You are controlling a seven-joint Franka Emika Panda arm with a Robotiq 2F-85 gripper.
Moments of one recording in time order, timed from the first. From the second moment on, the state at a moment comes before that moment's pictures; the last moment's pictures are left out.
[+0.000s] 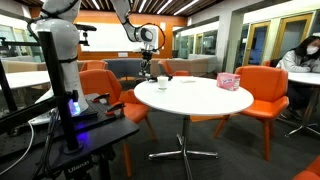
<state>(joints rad) 0.18 0.37 0.02 -2.01 0.05 2.09 0.32</state>
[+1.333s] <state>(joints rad) -0.09 0.67 -0.02 -1.47 0.27 1.51 0.20</state>
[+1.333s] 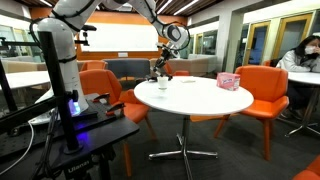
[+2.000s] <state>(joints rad) -0.18 0.79 -0.03 -1.37 0.45 1.50 0.20</state>
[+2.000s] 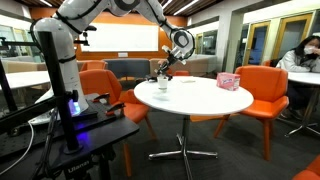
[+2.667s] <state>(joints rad) -0.20 0.82 -0.03 -1.36 0.52 1.50 0.31</state>
